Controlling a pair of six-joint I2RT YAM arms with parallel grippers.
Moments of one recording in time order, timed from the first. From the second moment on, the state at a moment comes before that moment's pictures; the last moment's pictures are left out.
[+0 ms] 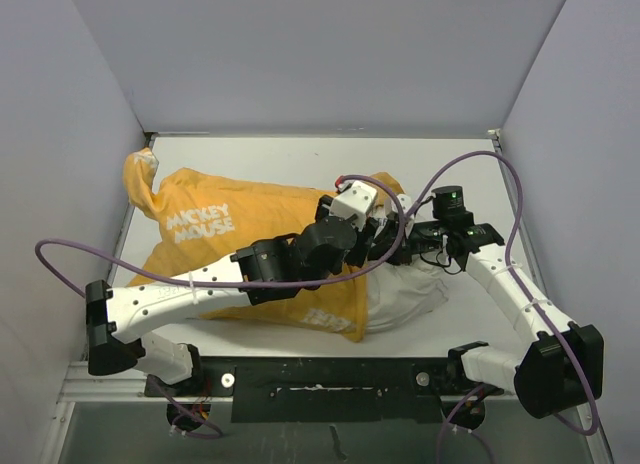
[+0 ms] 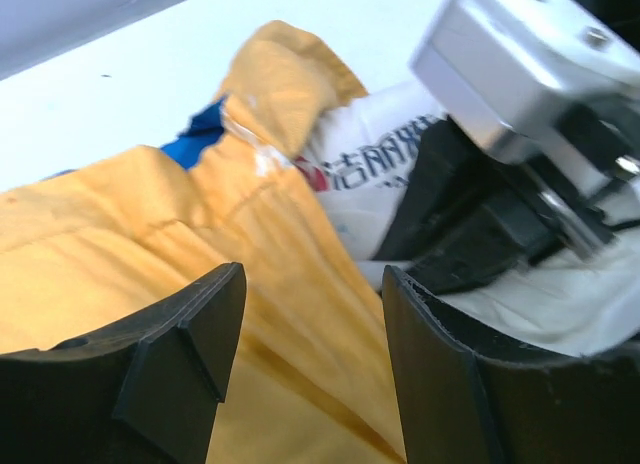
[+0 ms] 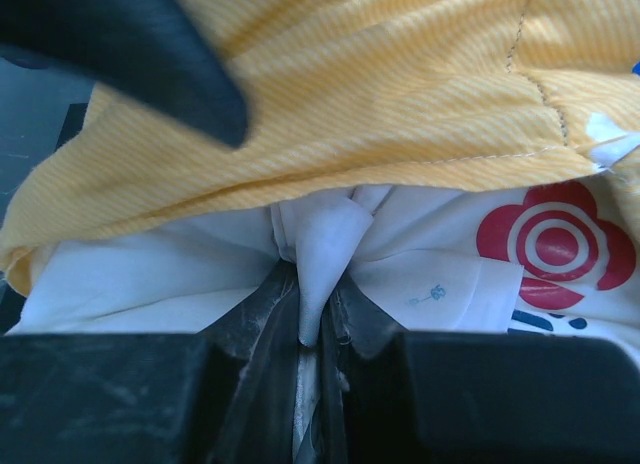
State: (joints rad) left arm -1.28 1.41 1.42 -0.41 -0.64 -0.31; right arm 0.28 1.18 0.89 -0.48 -1.20 -0.68
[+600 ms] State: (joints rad) left arm -1.16 1.60 1.54 -0.43 -0.60 -0.29; right arm 0.26 1.18 0.88 -0.46 -1.23 -0.65
